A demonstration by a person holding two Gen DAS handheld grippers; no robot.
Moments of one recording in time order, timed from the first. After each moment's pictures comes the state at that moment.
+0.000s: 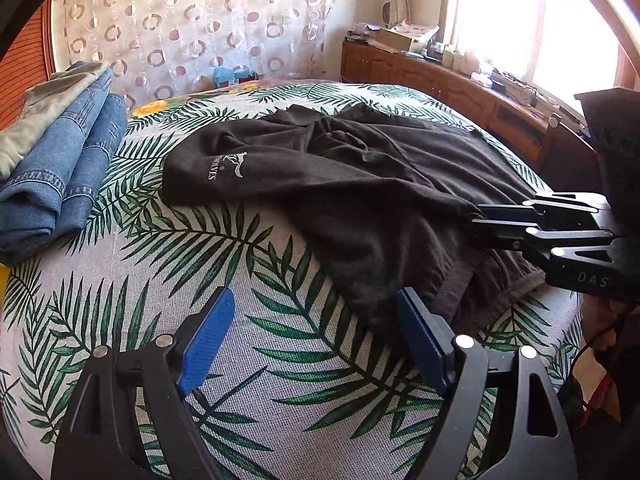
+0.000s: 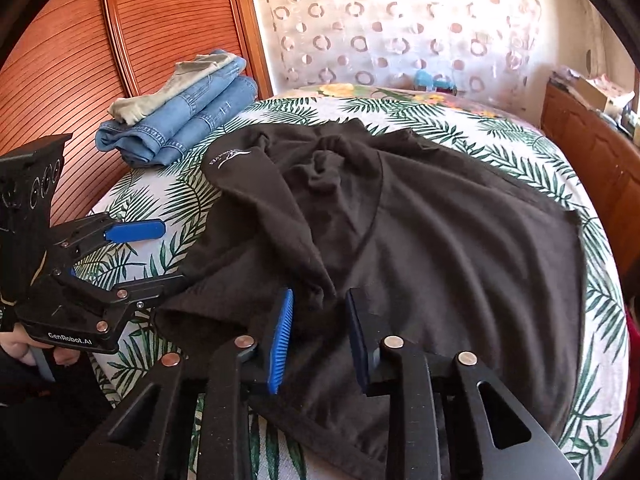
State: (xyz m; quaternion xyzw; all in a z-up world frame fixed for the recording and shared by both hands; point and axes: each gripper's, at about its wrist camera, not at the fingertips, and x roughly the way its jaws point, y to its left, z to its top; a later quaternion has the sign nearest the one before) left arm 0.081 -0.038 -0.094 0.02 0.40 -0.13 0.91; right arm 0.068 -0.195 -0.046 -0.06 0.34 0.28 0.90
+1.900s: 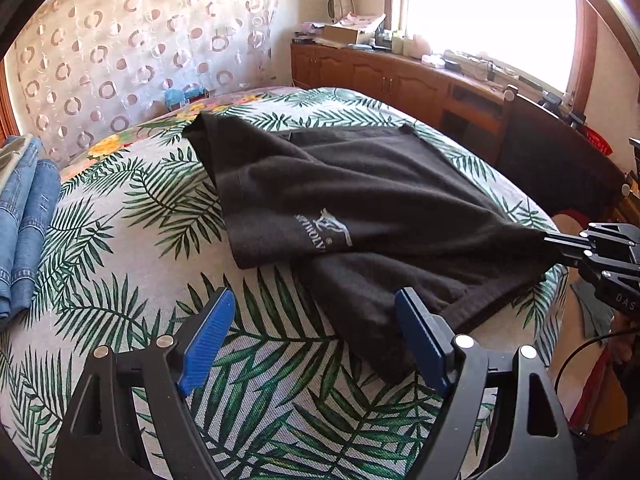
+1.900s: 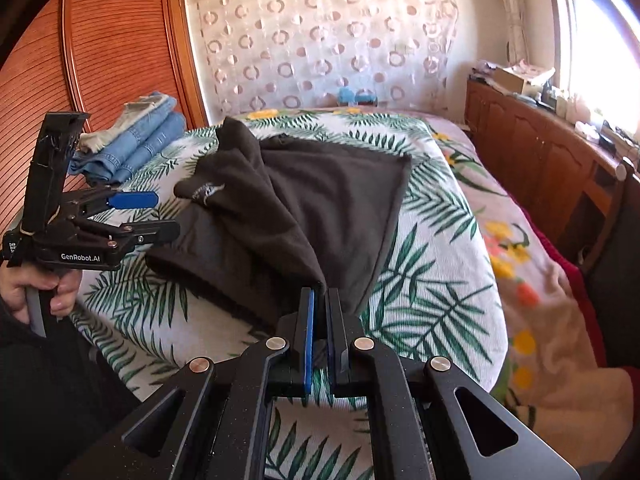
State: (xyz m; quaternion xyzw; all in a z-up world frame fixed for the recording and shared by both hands) left arm 0.094 -0.123 -0.080 0.08 0.39 -0.19 0.90; right arm -0.042 -0.298 -0.005 -0.01 0.31 0.16 0.94
